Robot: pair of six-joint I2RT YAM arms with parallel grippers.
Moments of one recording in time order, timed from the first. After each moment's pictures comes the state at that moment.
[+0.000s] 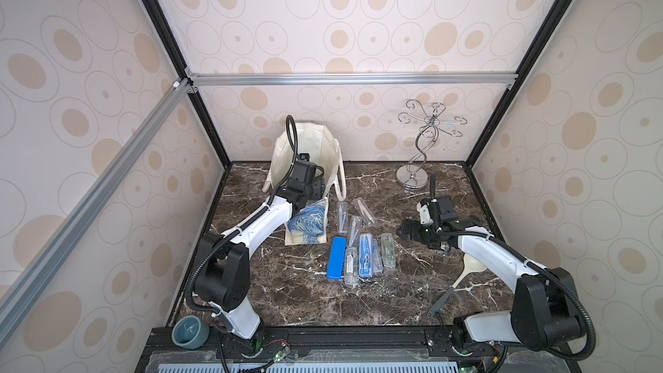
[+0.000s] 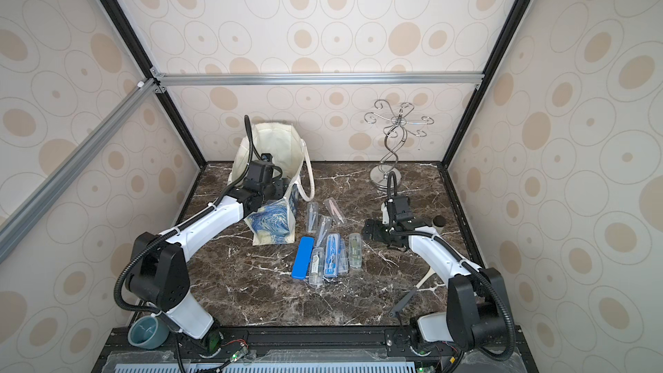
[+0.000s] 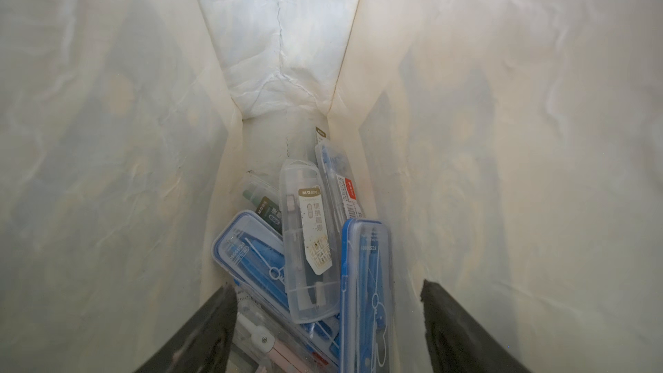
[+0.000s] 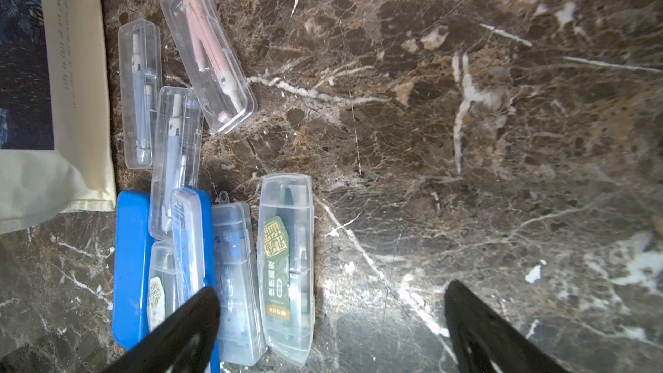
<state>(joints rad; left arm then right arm) -0.40 1.65 1.31 -0.32 -0.24 -0.28 0.23 1.37 0.85 -0.52 -0.20 0.39</state>
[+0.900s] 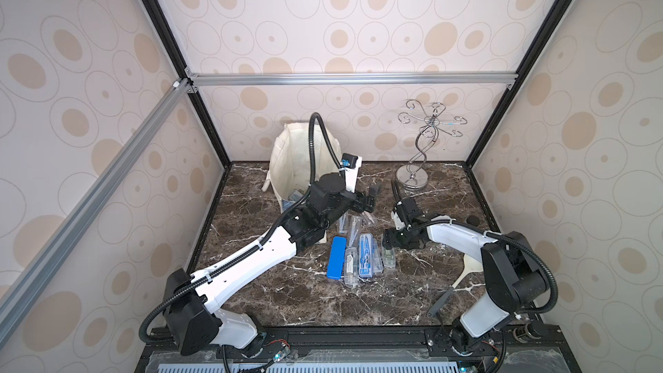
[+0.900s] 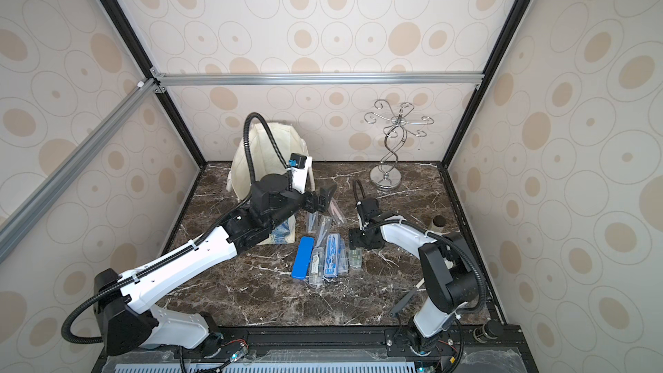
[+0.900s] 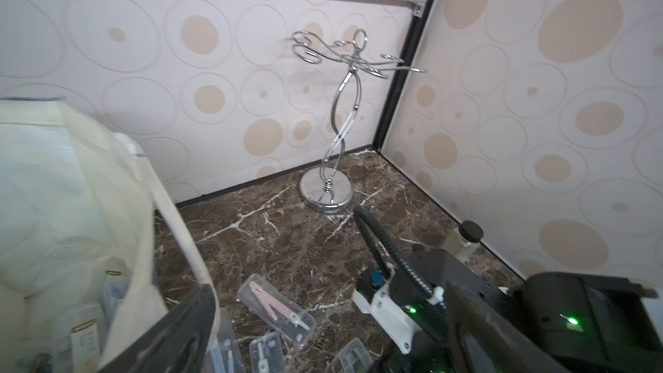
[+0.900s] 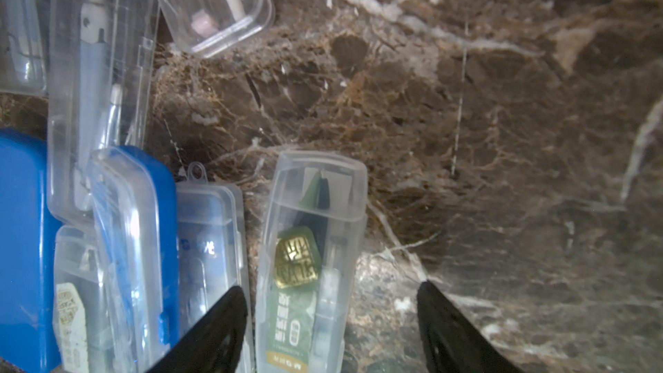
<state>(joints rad) -0.86 1.42 1.28 -0.08 -0.20 -0.21 0.44 1.66 1.00 -0.57 -0.08 0.36</state>
